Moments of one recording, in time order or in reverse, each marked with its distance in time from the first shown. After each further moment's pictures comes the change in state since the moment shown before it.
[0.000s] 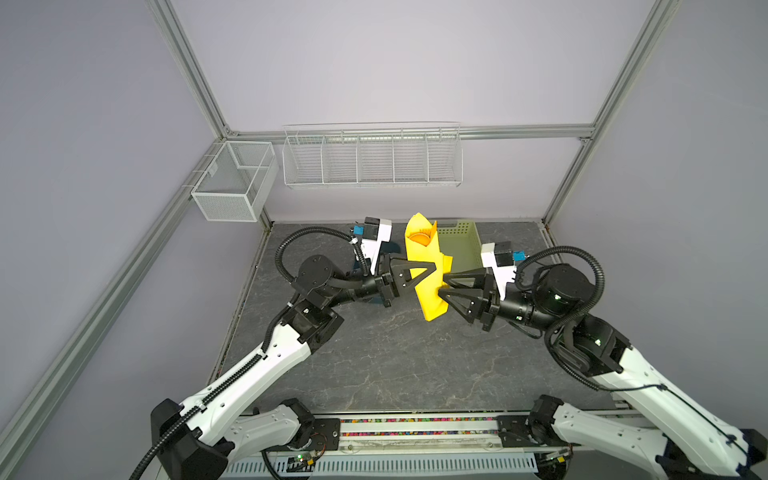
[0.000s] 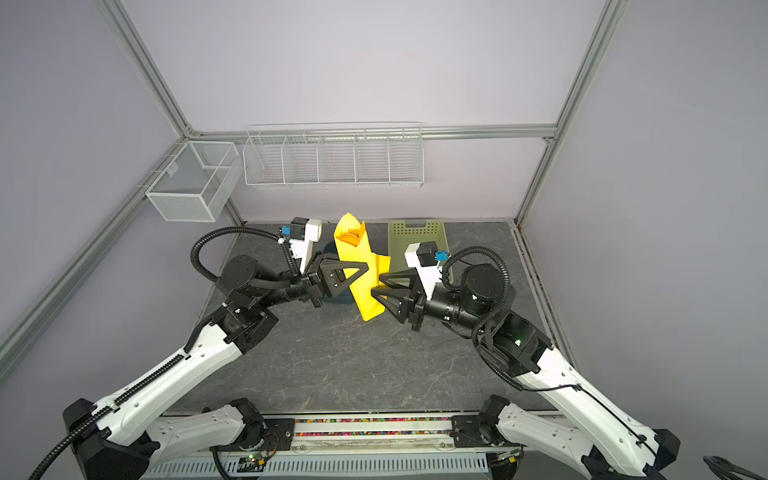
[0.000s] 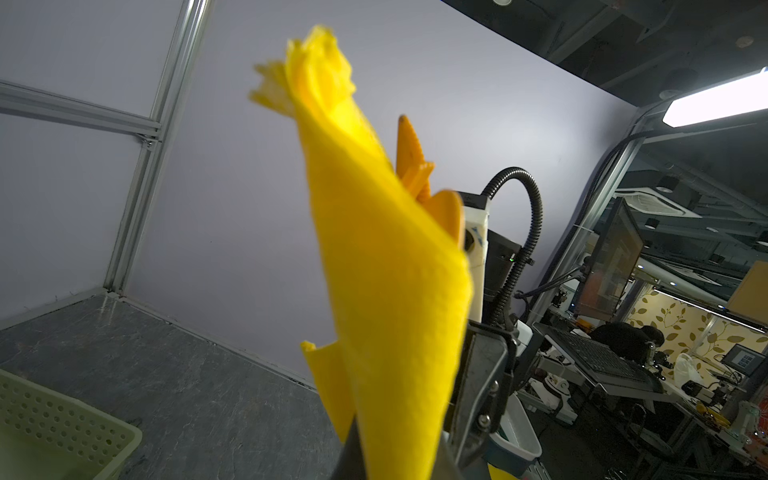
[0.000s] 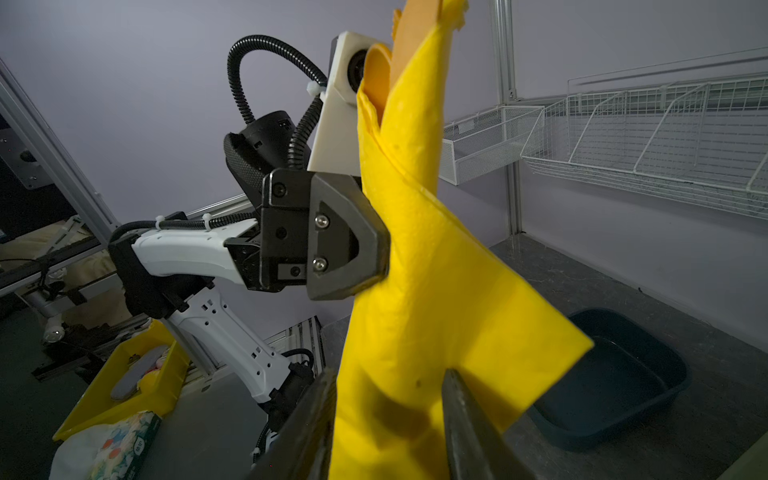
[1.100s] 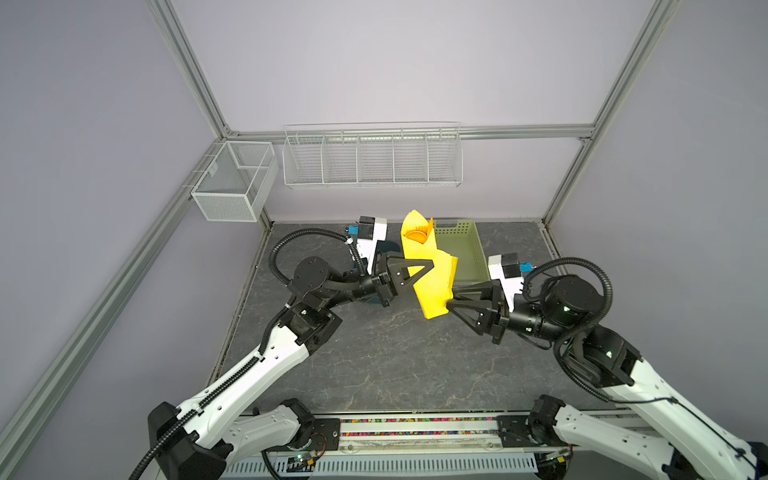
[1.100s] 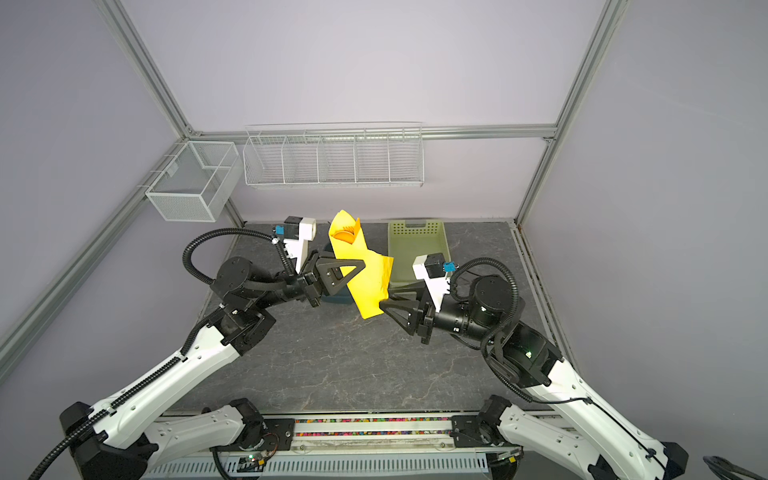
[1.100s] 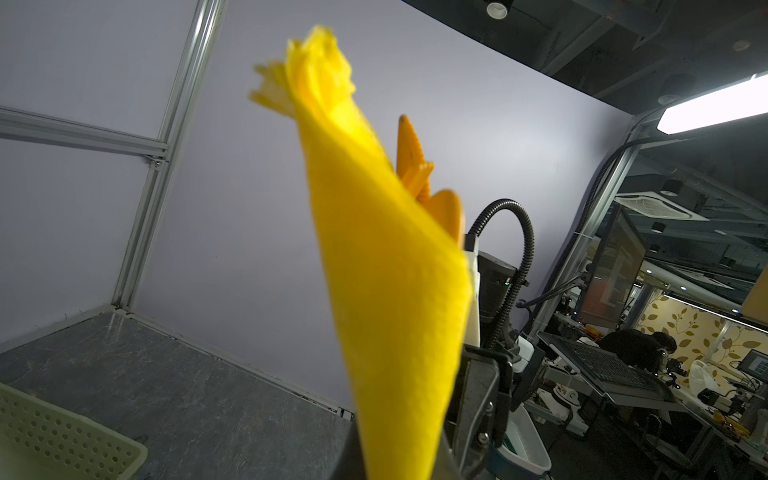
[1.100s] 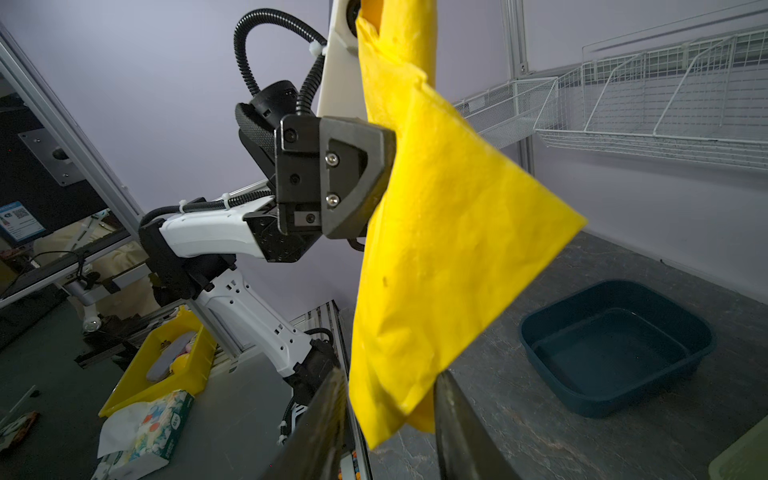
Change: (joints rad) left arm 0.000 -0.014 0.000 0.012 -0.029 0.005; right arm 0.000 -0.104 -0.059 -0.049 -0.029 0.038
